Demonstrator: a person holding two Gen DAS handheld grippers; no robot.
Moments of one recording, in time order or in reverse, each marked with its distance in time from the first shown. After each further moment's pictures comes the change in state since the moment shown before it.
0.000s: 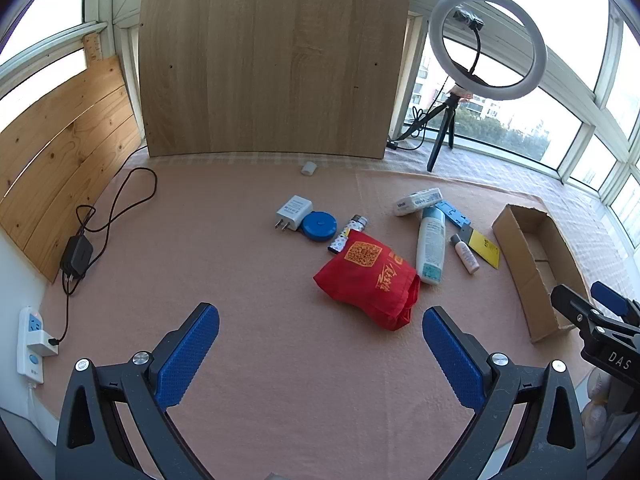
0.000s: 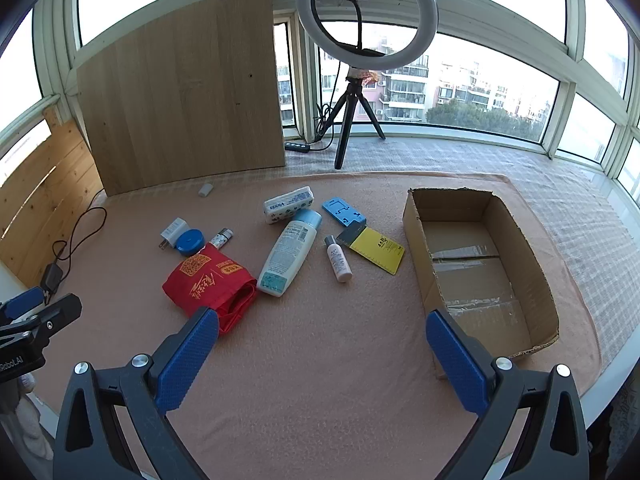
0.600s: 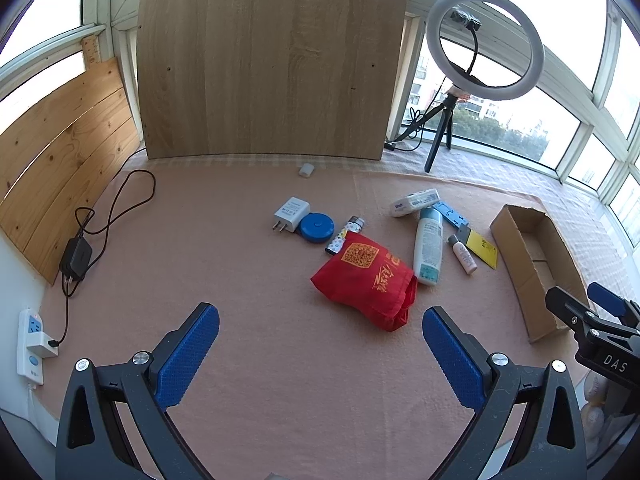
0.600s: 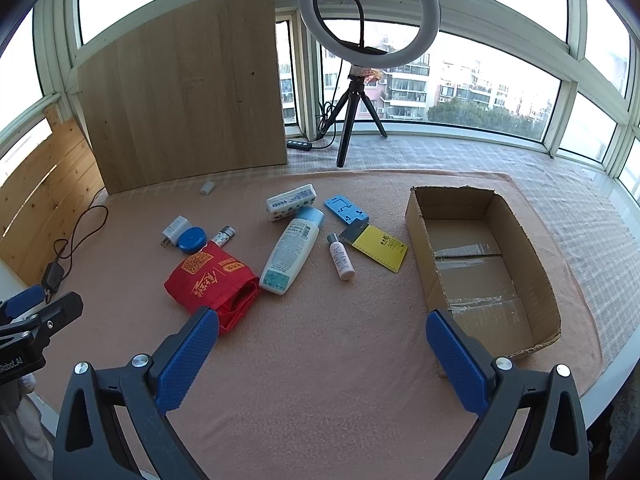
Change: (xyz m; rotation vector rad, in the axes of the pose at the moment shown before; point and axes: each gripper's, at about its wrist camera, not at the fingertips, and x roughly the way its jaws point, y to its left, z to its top) left arm -0.002 -0.004 0.001 0.003 -0.003 0.001; right arm 0.000 0.002 -0.001 -0.001 0.009 0.006
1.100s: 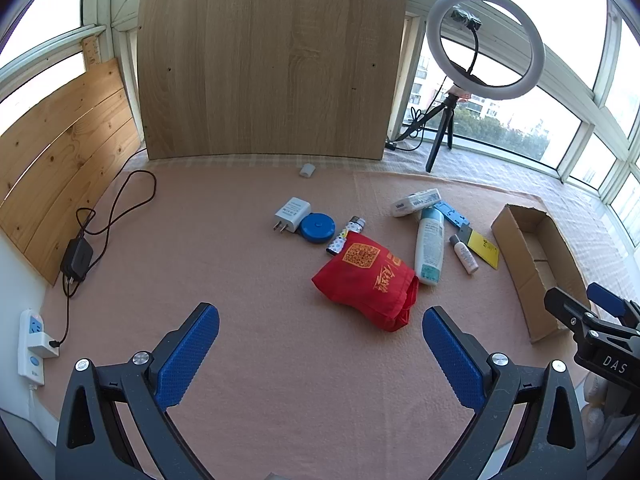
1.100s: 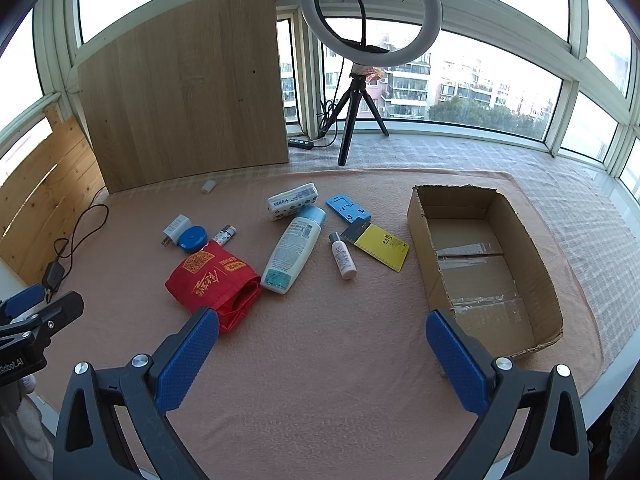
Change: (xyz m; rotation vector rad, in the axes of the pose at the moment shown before) left arm -0.001 0.001 0.001 0.001 0.000 0.001; right arm 0.001 0.002 0.001 0.001 0.005 0.002
